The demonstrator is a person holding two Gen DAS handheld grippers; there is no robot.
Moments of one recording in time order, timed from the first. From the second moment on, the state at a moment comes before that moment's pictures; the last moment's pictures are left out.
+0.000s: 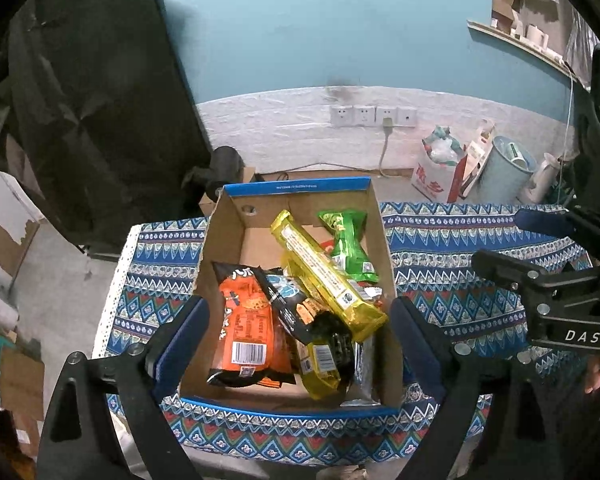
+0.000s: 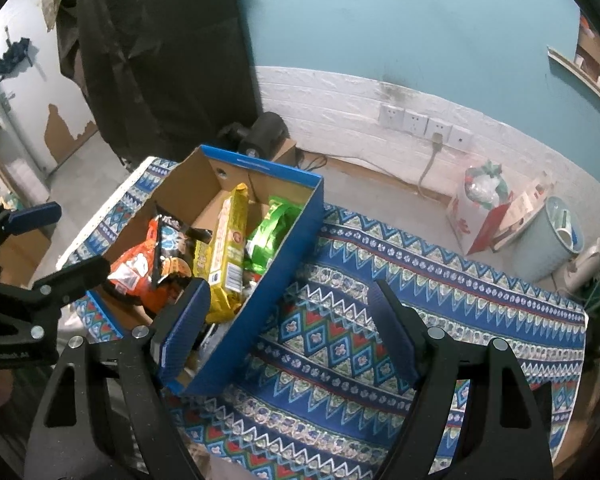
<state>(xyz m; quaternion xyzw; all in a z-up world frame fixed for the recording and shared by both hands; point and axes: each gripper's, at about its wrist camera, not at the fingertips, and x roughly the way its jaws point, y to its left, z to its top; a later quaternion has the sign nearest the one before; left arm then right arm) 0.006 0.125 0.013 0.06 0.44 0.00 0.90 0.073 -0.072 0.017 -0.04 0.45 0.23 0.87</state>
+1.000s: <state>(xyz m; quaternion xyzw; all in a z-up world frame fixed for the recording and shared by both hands) 0.004 0.126 0.014 0.06 0.44 0.01 0.90 0.072 -0.073 0.012 -0.04 0.45 0.22 0.86</state>
